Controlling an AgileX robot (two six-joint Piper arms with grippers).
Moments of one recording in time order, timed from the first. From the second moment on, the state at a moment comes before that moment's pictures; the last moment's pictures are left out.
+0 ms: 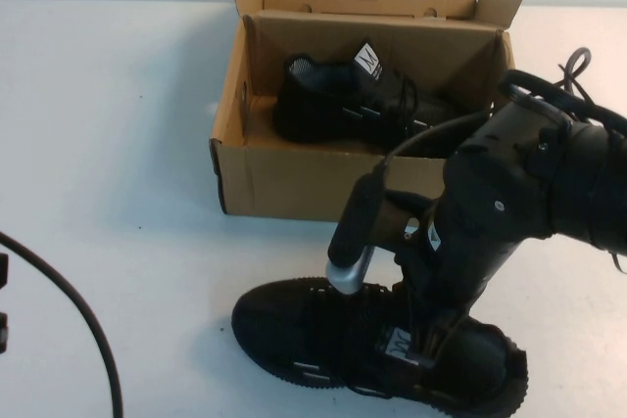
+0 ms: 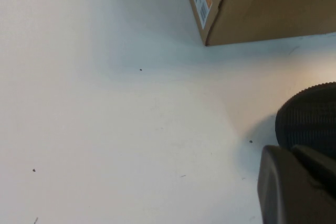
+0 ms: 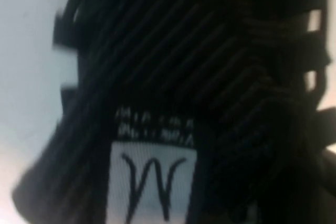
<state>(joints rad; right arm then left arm) 0.76 1.64 -1.19 -0.06 0.99 -0.37 -0.27 0.66 -0.76 -0.12 0.87 0.08</state>
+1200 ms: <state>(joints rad) 0.82 1.70 -1.41 0.11 1.19 -0.49 -0.27 0.66 -0.76 -0.12 0.88 0.08</state>
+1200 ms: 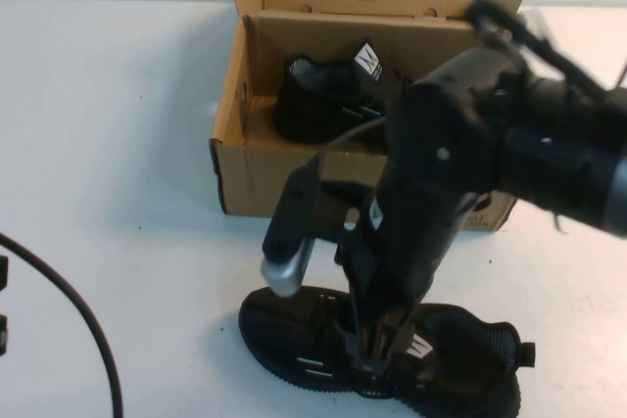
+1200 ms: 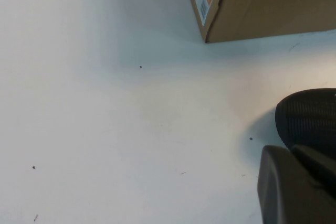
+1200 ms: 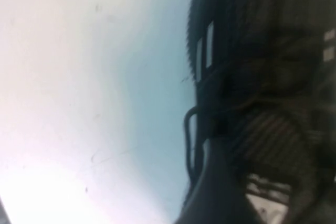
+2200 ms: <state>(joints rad) 0.83 1.73 -1.46 0.01 1.22 -0.46 -0.27 0.66 -0.77 -0.12 0.89 0.08</state>
